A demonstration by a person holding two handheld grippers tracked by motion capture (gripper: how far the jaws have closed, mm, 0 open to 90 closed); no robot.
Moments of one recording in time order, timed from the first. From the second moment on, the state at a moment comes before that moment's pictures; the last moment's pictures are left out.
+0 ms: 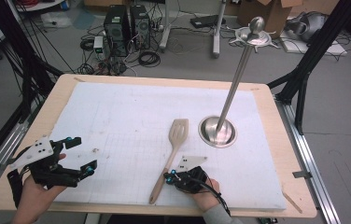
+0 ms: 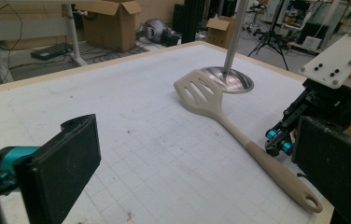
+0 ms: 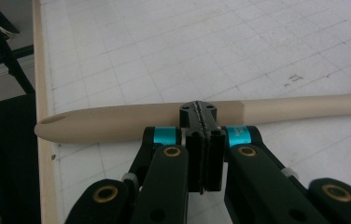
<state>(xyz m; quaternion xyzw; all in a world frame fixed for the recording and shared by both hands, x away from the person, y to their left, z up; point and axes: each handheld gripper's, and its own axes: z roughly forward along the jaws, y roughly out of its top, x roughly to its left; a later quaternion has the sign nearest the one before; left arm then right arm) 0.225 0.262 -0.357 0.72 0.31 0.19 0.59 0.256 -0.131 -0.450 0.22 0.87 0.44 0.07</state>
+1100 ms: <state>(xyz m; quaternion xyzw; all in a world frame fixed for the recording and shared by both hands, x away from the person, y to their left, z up) 0.208 0.277 -0.359 0.71 0.33 0.21 0.58 0.268 -0.098 -0.450 0.21 0.87 0.43 0.09</state>
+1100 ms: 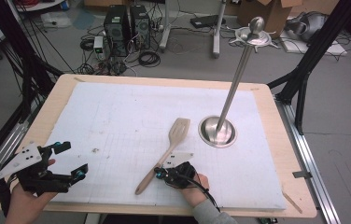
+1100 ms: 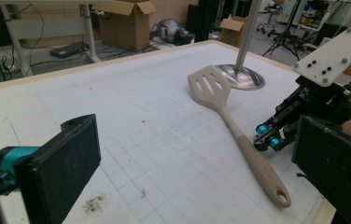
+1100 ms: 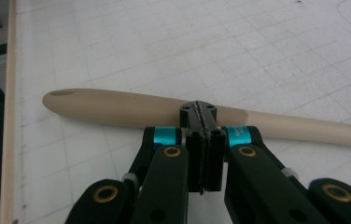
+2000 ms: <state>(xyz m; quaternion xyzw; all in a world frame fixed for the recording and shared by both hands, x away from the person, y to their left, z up) 0.210 0.281 -0.358 0.69 0.33 0.23 0.60 0.286 -0.070 -0.450 0.23 0.87 0.43 0.11</state>
